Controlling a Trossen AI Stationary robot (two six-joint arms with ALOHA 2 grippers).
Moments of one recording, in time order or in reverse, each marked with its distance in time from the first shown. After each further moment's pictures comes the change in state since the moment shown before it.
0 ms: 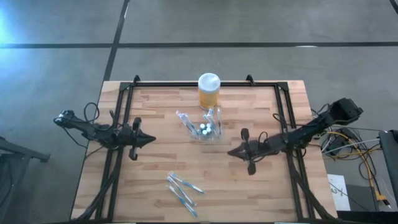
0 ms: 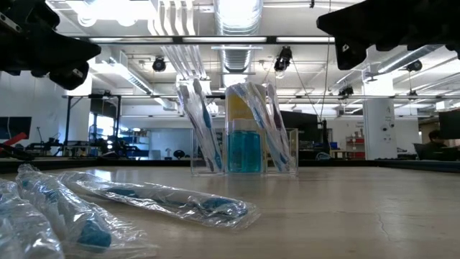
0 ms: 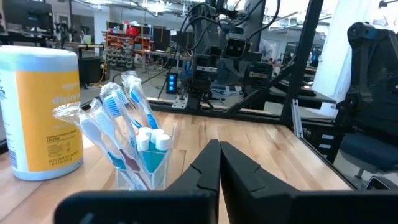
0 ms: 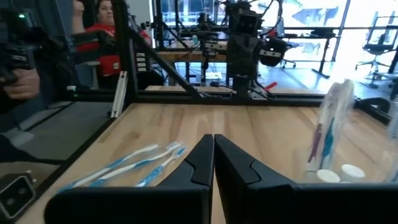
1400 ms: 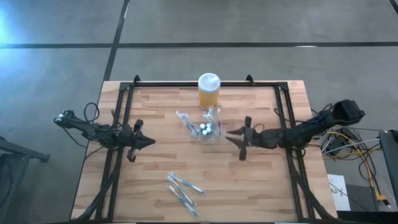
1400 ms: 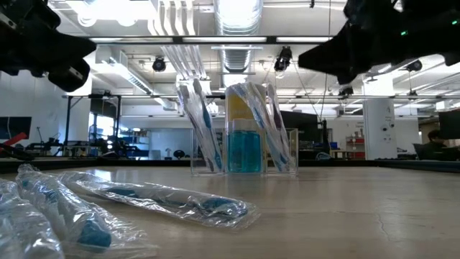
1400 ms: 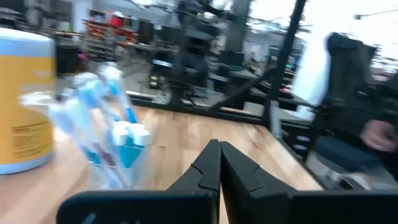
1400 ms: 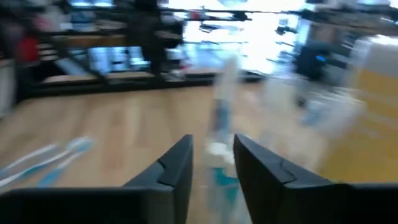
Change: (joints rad) left arm 0.001 0.000 0.000 0.000 0.073 -0.082; right arm -0.135 -0.020 0.001 -0.104 0.178 0.007
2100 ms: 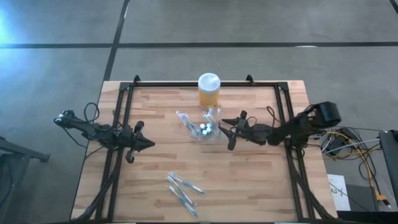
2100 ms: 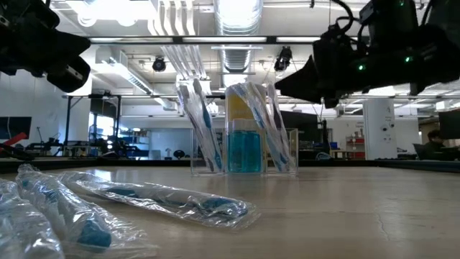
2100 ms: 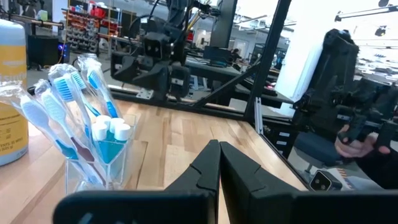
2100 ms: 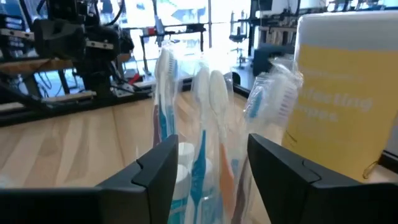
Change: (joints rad) left arm -0.001 0.000 0.000 0.000 0.064 -0.036; right arm -0.183 0.332 0.004 0.394 0.022 0.039
